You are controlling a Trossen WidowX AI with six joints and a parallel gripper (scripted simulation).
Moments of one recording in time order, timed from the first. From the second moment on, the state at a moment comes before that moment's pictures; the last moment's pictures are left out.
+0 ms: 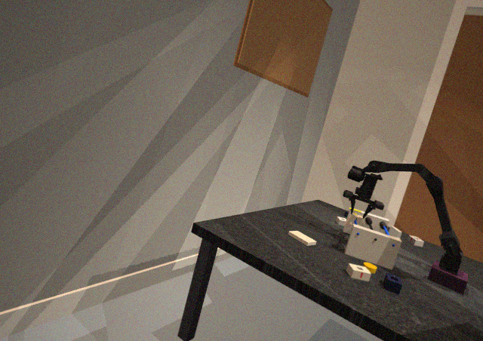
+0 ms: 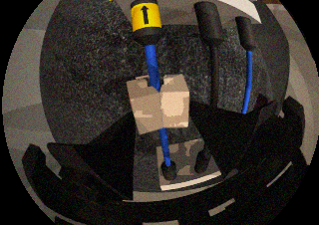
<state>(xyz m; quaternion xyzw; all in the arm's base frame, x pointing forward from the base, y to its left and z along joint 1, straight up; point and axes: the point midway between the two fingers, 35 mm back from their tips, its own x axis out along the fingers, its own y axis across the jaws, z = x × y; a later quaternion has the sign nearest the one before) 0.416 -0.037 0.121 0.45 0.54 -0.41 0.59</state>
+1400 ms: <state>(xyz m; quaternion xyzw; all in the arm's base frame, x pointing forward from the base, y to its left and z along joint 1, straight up) 0.422 -0.037 0.076 0.45 0.54 -0.40 0.59</state>
